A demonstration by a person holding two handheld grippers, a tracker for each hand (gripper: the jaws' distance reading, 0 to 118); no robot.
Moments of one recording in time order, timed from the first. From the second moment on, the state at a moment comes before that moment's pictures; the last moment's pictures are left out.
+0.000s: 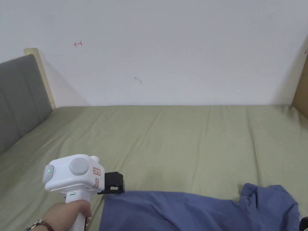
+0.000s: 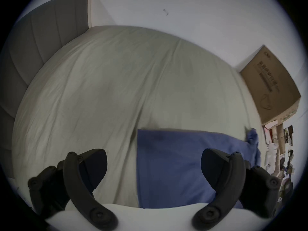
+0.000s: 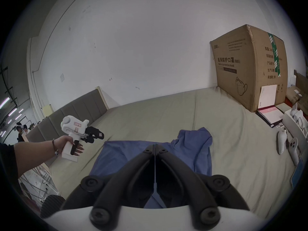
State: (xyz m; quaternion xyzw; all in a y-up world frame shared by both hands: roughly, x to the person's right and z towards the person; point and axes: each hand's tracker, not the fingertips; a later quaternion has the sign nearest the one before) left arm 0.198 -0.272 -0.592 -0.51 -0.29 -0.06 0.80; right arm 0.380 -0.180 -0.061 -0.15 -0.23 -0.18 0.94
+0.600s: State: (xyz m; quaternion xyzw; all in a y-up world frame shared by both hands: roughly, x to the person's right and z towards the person) left arm 0.200 -0.305 -0.551 -0.42 -0.32 -0.19 0.83; right arm 0.420 -0.197 -0.057 -0.18 -0.25 -0.21 0.93
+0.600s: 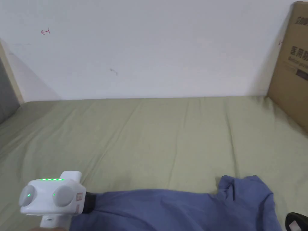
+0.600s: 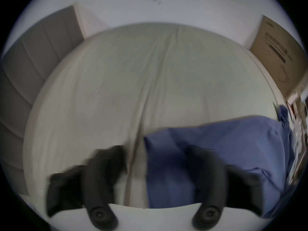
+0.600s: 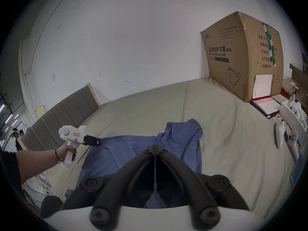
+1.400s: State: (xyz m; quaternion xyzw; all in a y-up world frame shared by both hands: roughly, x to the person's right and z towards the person) left arm 0.117 -0.253 -0.522 -0.41 -0.33 -0.12 0.84; right arm 0.669 -0.293 -0.244 -0.50 -0.30 -0.29 0.76
